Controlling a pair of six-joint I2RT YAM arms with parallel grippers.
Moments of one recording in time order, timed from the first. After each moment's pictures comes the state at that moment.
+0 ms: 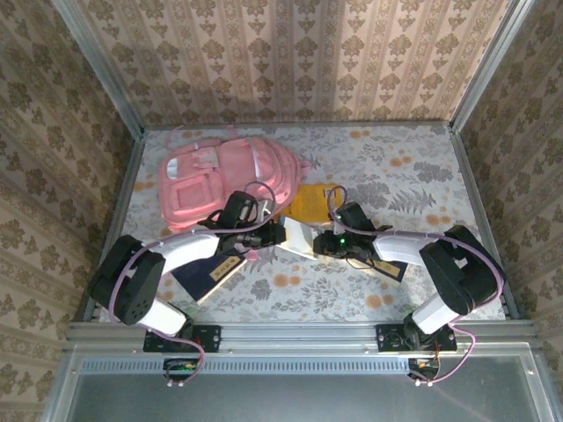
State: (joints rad) left arm -0.64 1.49 0.71 -0.02 0.56 -0.72; right arm 0.52 1.55 0.62 -0.01 -0.37 0.69
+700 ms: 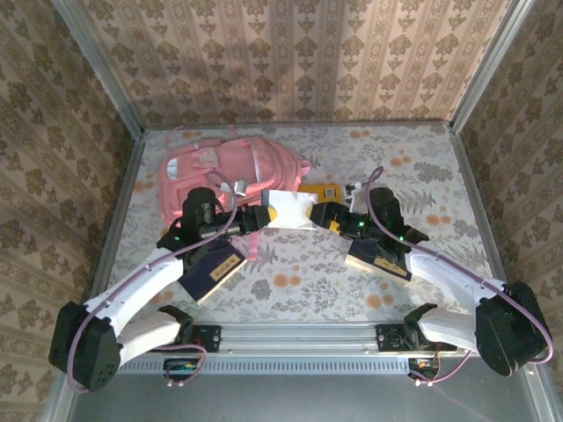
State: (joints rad) left arm -0.55 1.05 0.63 0.11 0.69 -0.88; right arm 0.45 1.16 0.61 0.17 -0.57 0.92
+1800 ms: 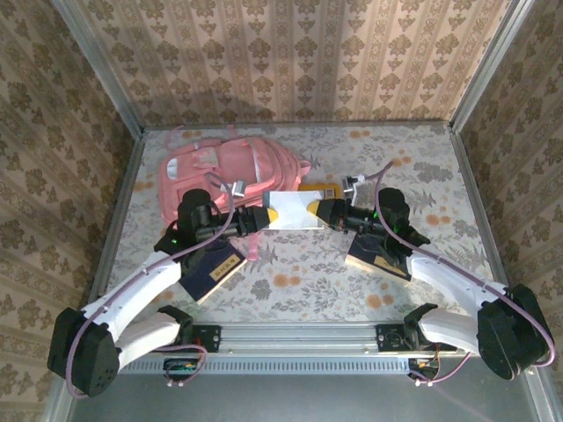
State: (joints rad) left arm -0.53 1.02 0.65 0.09 0.75 -0.89; right arm 0.45 1.11 0.58 0.41 -0.67 1.12
